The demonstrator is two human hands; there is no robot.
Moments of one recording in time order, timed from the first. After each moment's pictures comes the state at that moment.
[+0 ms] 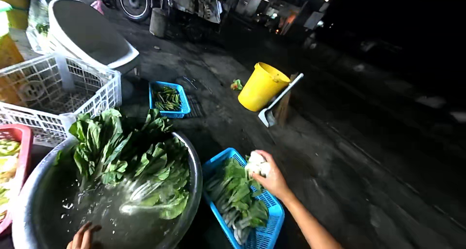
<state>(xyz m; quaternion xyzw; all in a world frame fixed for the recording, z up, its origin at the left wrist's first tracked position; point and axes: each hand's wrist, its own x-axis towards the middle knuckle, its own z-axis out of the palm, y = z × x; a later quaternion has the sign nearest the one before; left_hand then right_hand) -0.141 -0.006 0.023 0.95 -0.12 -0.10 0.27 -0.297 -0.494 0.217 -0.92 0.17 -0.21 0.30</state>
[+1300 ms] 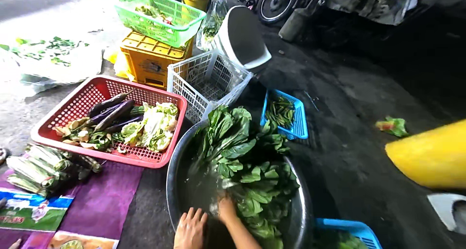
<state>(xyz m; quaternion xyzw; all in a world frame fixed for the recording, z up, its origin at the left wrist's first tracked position) -0.128 -0.011 0.028 0.95 -0.14 -0.19 0.18 -0.053 -0.173 -0.027 -0.89 0.03 0.44 0.10</state>
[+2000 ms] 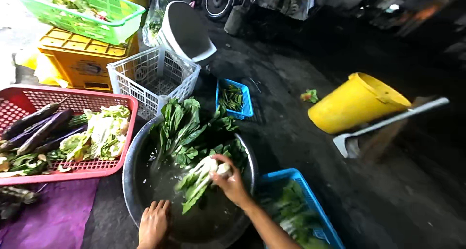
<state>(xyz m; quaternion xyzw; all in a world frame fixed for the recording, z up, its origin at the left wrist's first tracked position) -0.132 -0.021 0.017 0.97 -0.13 -0.14 0.14 -0.097 -0.252 0.138 -0.76 -0.08 -0.13 0.63</state>
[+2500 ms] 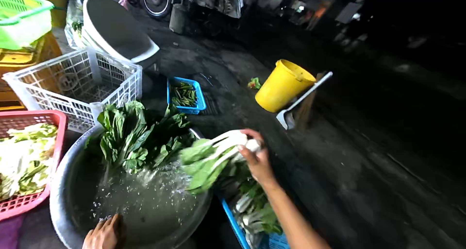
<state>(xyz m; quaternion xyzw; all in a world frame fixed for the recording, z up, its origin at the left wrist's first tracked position) -0.133 -0.015 0.028 0.97 -0.14 -0.14 0.15 -0.179 -0.414 0.220 -0.78 0.00 -0.35 0.52</state>
